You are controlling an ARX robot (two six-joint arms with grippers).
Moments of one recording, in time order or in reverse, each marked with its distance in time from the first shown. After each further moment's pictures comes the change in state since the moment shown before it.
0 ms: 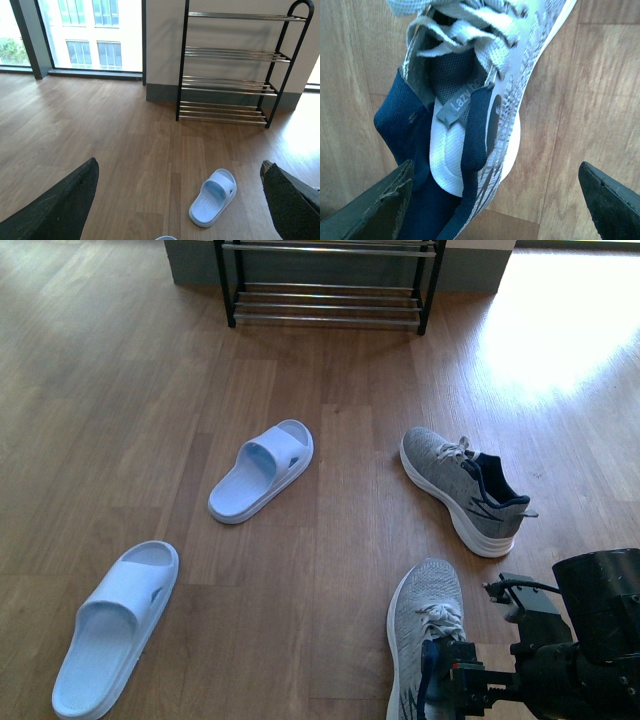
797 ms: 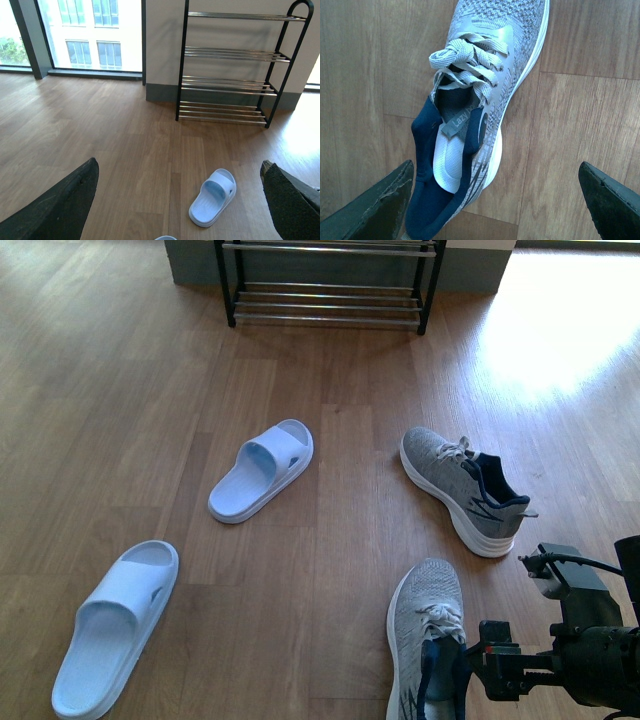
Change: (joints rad) left arm 0.000 0.000 0.000 0.000 0.000 0.000; right arm -0.040 -0.191 -0.144 0.077 0.032 -0.061
